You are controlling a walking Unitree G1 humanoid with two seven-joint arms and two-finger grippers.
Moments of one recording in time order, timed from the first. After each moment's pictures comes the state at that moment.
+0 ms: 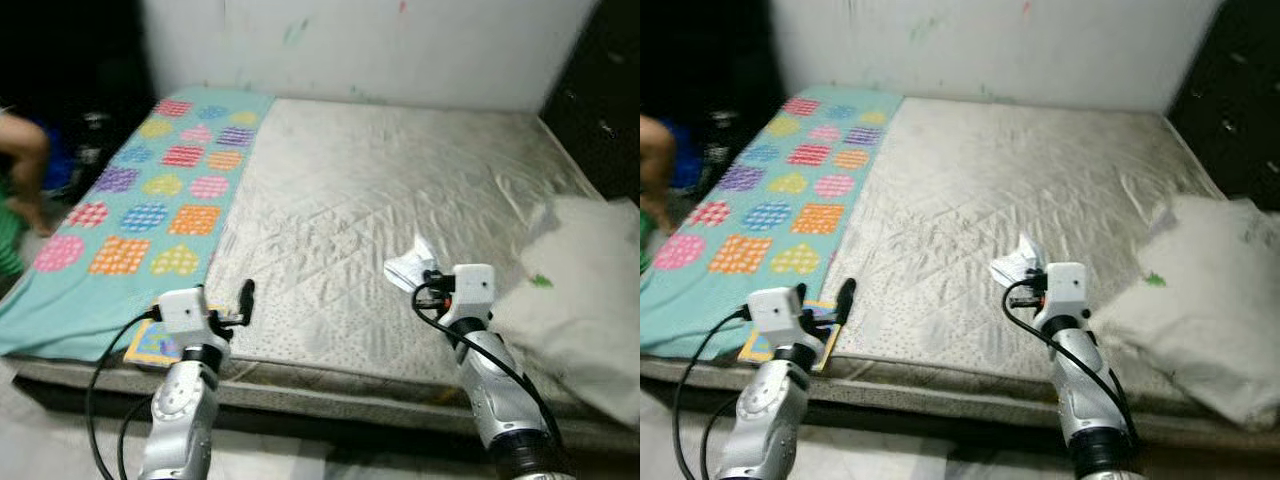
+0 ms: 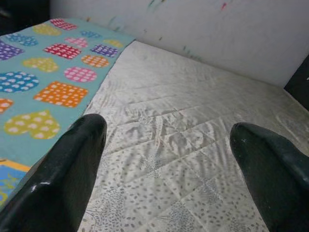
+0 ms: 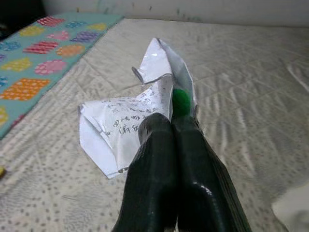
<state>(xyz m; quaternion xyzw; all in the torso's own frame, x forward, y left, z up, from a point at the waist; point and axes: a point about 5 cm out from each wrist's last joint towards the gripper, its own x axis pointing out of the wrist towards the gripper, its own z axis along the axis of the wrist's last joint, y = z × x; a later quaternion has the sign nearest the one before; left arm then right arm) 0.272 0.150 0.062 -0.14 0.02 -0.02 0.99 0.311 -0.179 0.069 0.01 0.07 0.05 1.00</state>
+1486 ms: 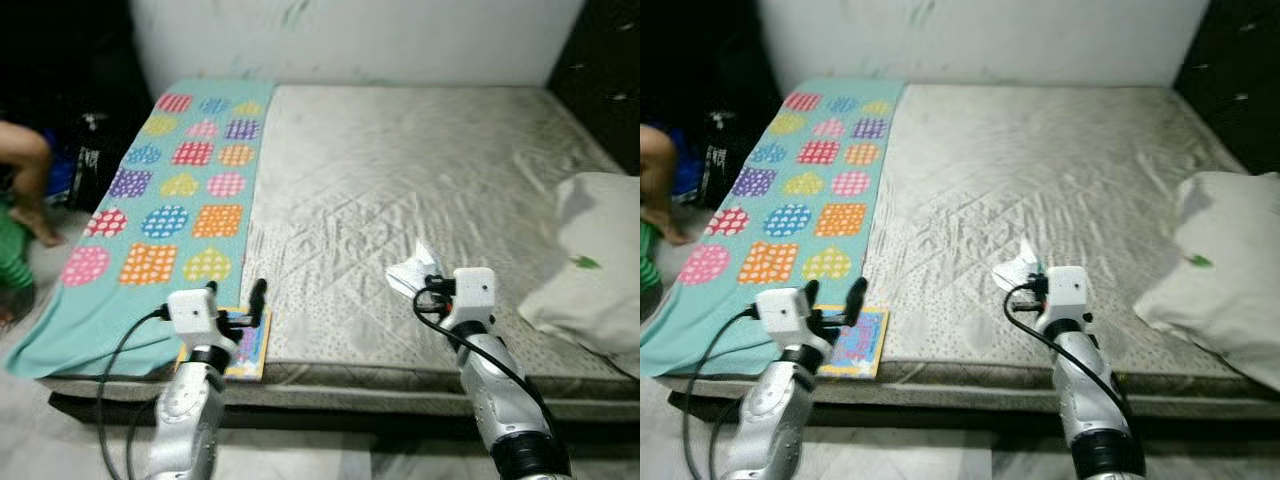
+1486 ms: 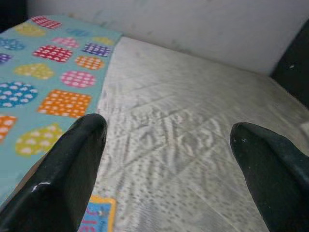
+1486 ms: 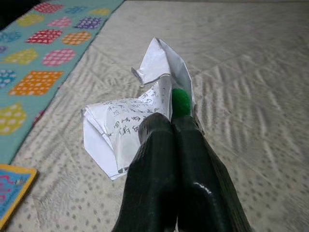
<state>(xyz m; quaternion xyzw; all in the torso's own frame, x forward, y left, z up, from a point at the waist) 0.267 0.148 0.062 -0.14 0.01 -0.05 0.99 0.310 -0.173 0.064 0.01 0.08 0.05 1.00</state>
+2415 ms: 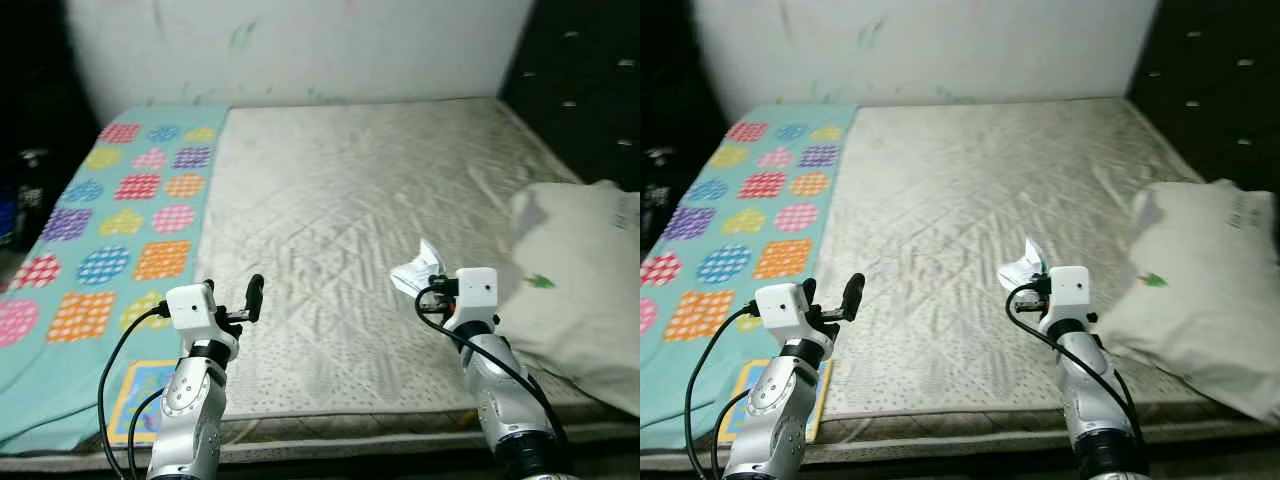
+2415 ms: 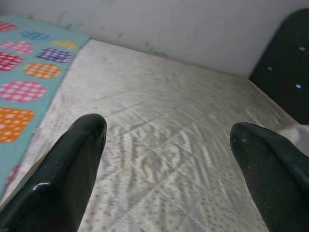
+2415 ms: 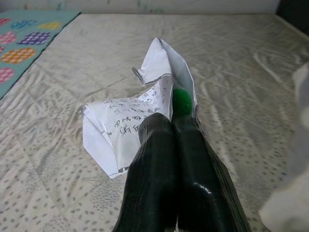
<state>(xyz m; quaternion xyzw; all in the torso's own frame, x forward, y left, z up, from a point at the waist) 0.274 0.142 0.065 -0.15 0.01 -0.04 0.99 0.308 -0.184 0.062 -0.01 0.09 0.04 1.00</state>
